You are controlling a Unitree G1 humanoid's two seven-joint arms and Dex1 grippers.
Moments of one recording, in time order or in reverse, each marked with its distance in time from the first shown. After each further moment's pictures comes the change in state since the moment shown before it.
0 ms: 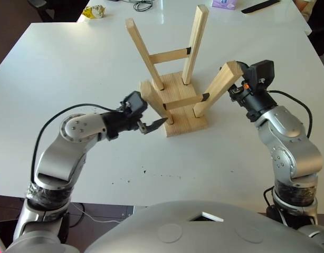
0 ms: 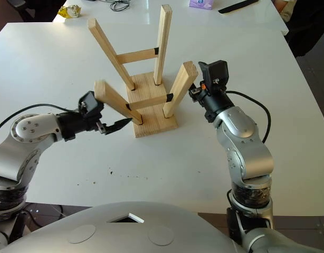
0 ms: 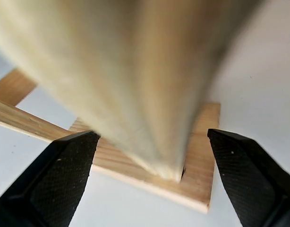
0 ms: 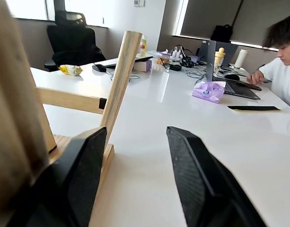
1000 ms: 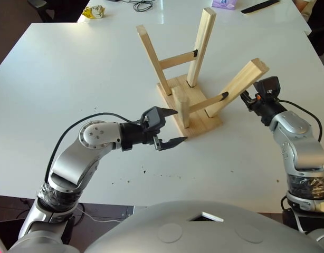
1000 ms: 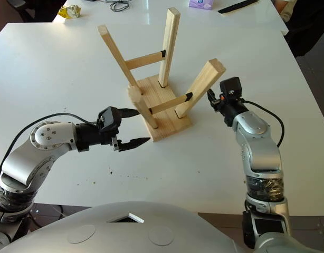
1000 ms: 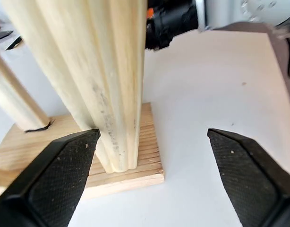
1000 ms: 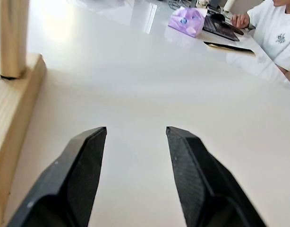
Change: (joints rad) left arm 0.035 -0.032 -0.104 -0.010 -0.193 -0.111 -0.128; right arm 0.052 -0.222 -0.129 0.470 -0.109 -0.239 0.222
